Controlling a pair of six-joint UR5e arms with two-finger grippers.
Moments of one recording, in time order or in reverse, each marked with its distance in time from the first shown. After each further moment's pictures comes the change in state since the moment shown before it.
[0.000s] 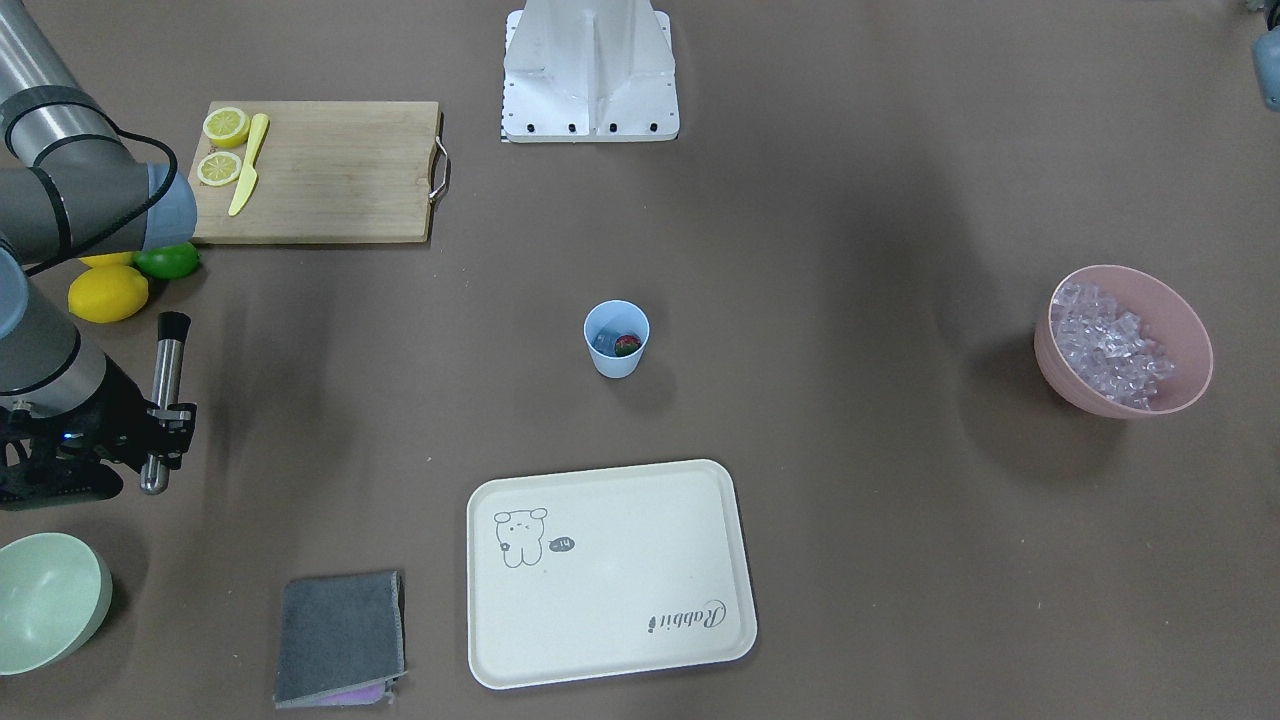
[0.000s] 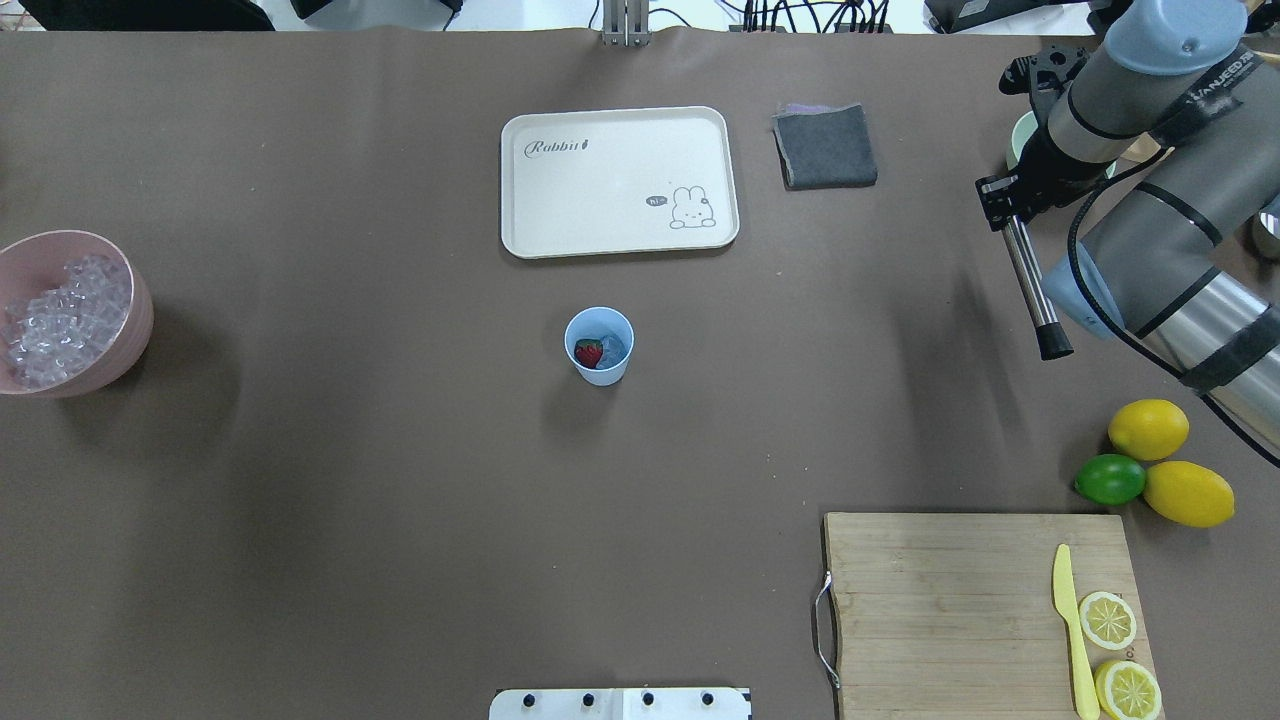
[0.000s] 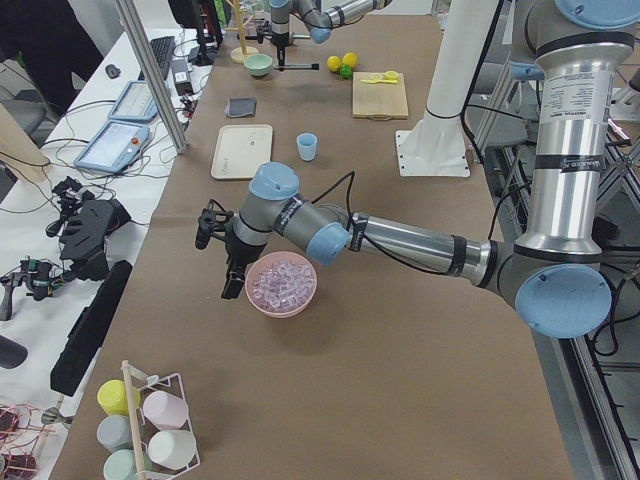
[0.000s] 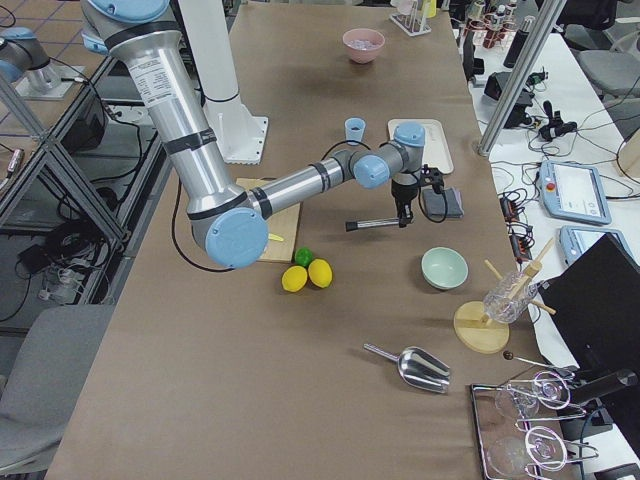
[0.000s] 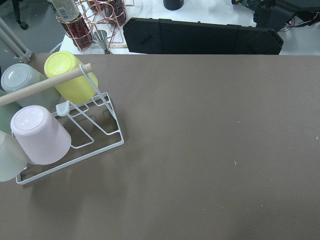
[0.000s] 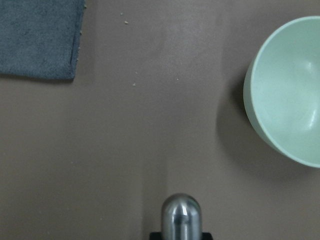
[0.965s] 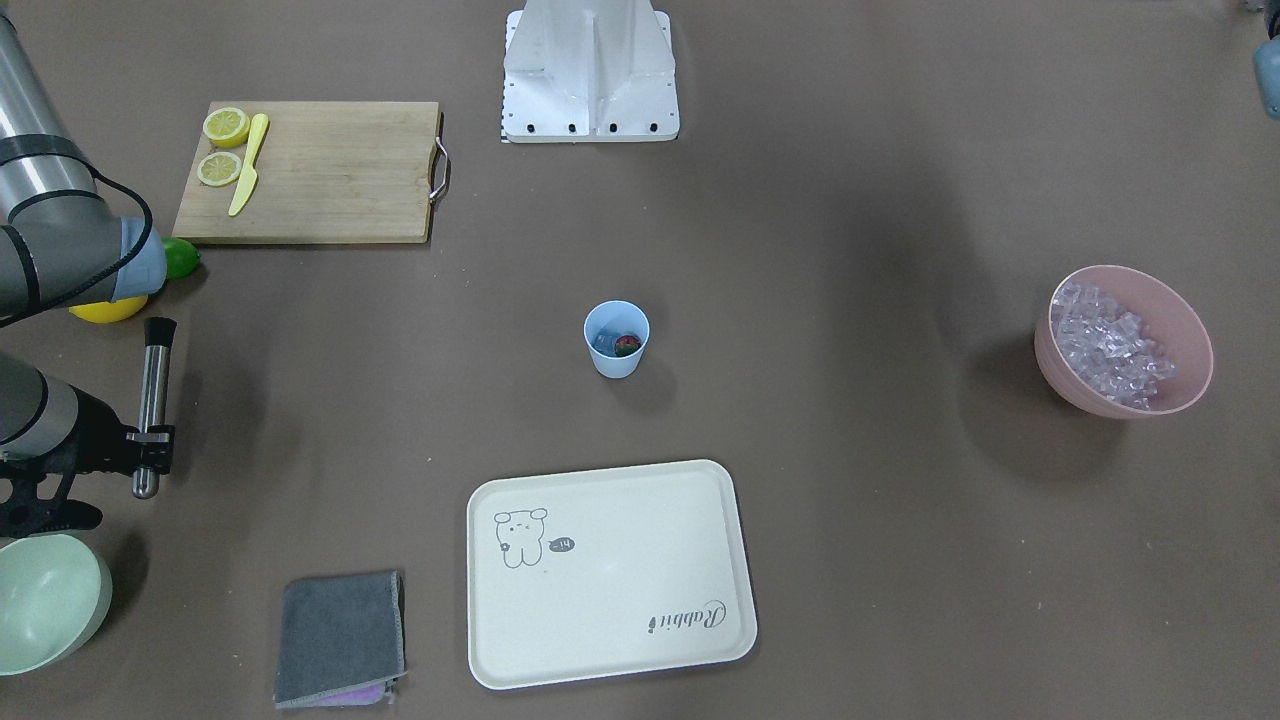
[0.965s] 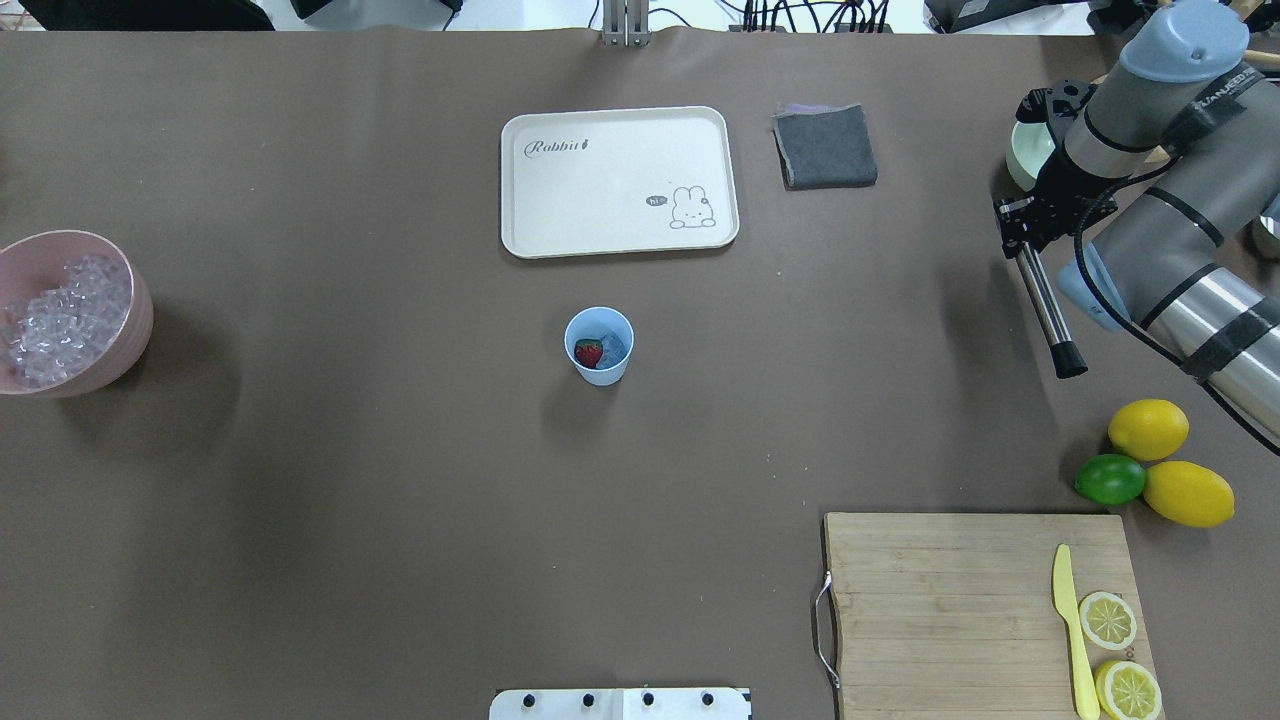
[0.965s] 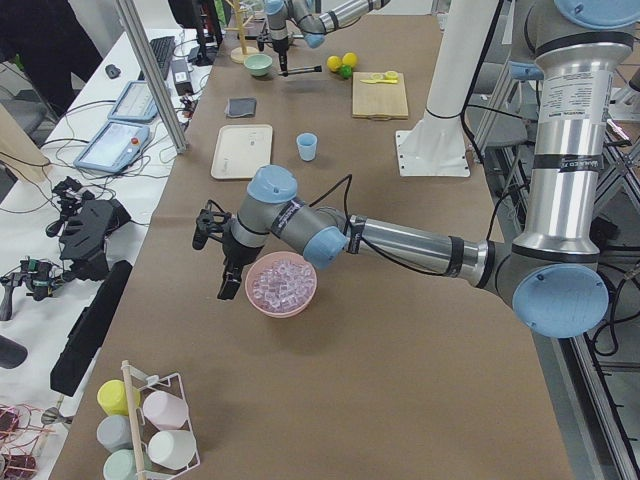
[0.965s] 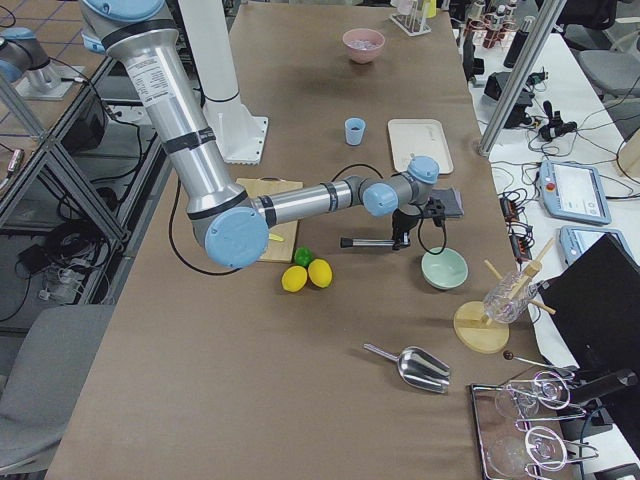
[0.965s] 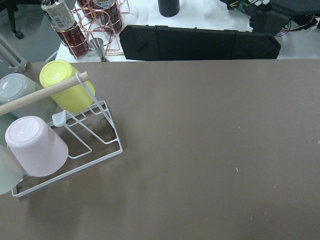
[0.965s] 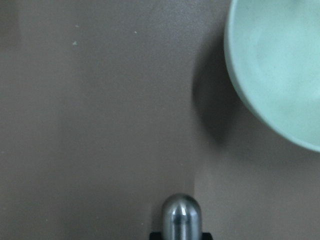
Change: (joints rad) left arm 0.001 -0.008 0.013 -0.022 0.003 0.003; right arm 0.016 0.013 -0.165 0.055 0.101 -0.018
